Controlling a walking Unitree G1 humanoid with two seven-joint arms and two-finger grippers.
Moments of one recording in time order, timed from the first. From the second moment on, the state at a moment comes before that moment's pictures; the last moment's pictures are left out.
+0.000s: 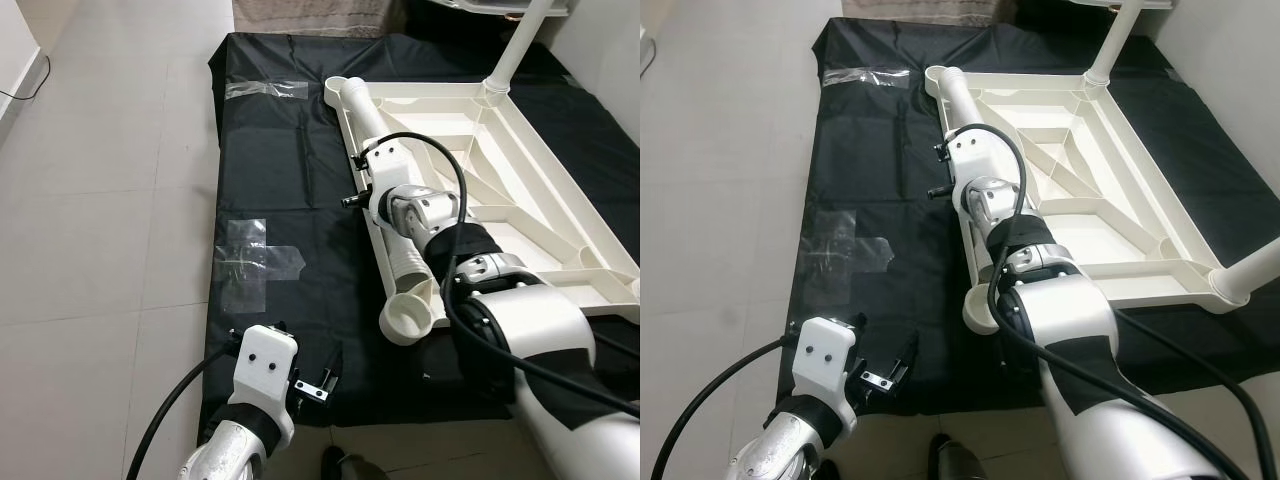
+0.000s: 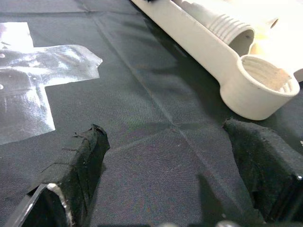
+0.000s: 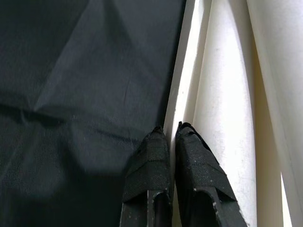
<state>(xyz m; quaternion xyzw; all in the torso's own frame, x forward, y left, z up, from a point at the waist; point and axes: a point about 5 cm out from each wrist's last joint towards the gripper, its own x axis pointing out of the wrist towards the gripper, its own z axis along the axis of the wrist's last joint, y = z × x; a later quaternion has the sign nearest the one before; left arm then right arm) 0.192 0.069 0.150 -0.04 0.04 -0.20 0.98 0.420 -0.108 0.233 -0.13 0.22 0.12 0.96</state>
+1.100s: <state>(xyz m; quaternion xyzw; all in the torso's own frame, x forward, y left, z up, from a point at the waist) 0.192 0.069 0.149 -0.04 0.05 -0.20 0.98 0.378 -0.195 0.203 -0.29 0.38 0.38 0.79</state>
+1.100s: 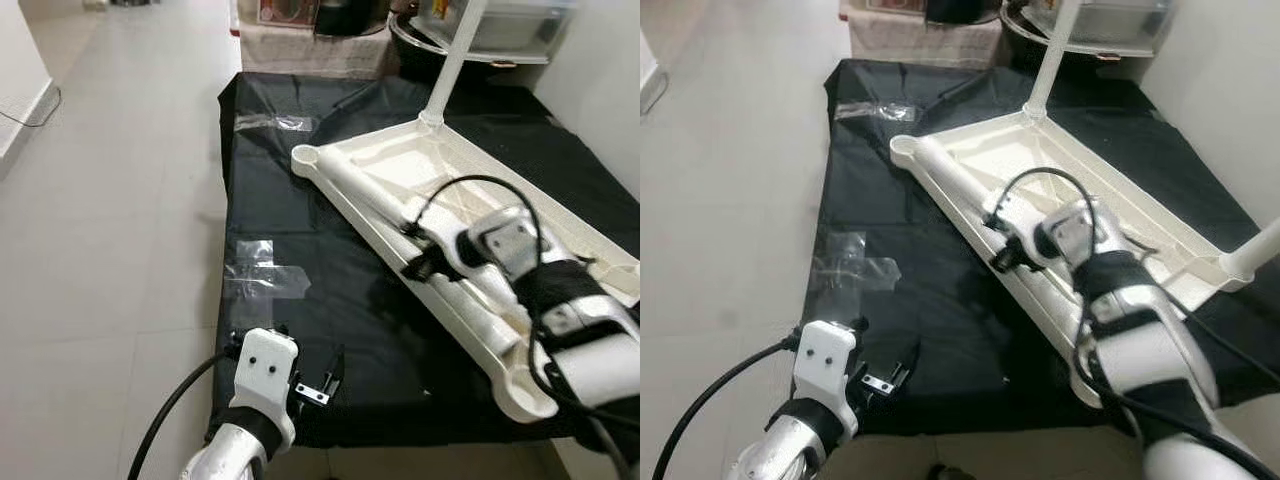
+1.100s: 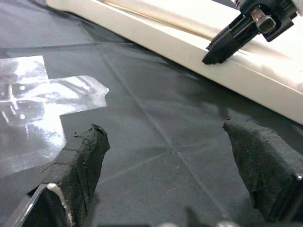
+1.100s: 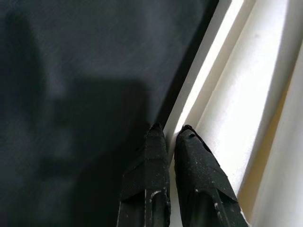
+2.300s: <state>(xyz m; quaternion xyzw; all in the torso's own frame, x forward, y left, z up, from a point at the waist) 0.192 0.068 0.145 -0.04 0.05 -0.21 0.98 0.392 -0.158 0.245 -0.22 0.30 0.41 0.83</state>
